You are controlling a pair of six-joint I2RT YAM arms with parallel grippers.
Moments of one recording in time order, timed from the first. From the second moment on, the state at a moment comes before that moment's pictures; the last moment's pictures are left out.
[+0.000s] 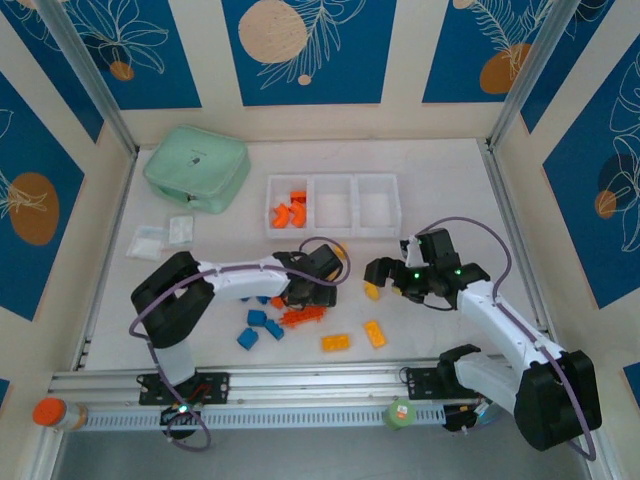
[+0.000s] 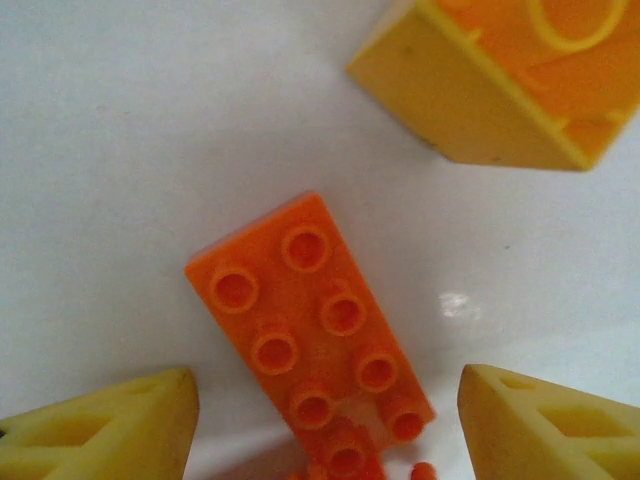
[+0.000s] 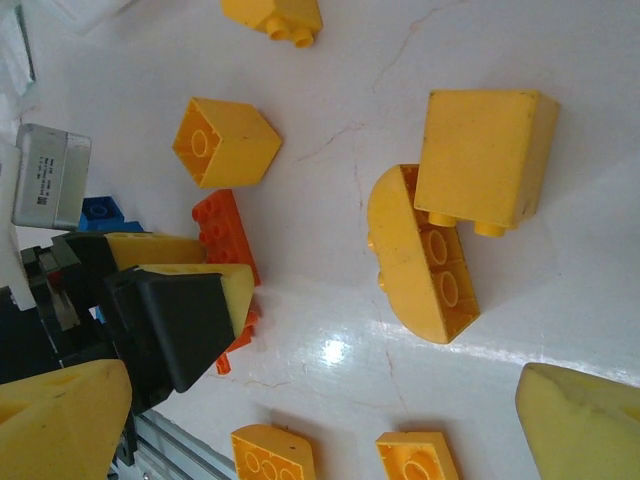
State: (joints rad) left arm -0.98 1.79 1.08 -0.54 -0.06 -0.87; right arm 0.29 1.01 0.58 -0.57 -0.50 0.61
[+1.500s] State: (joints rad) left arm -1.03 1.83 1.15 -0.58 -0.20 -0.89; right arm 0.23 1.01 0.59 -0.58 -0.58 0.57
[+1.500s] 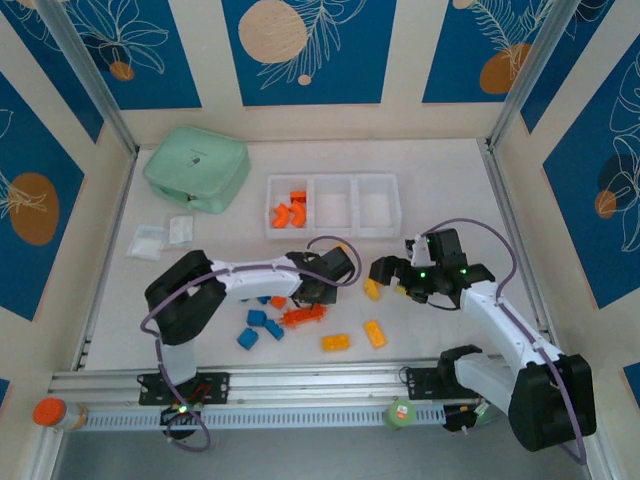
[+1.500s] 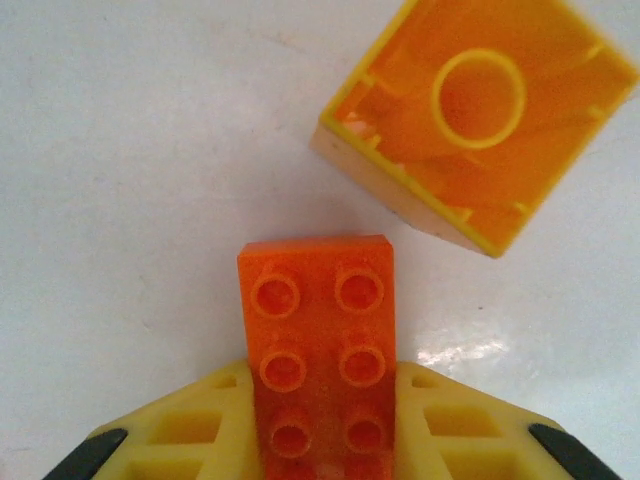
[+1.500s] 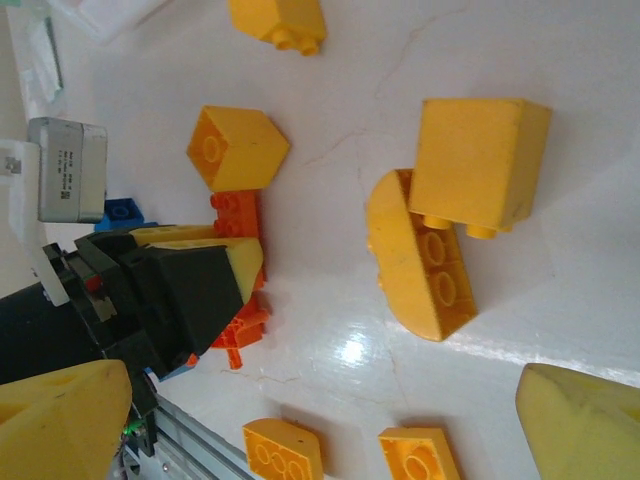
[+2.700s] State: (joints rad) left arm -0.49 2.20 1.90 -0.73 -0.21 -0.47; right arm 0.40 1.16 0.76 -0.51 -0.49 0.60
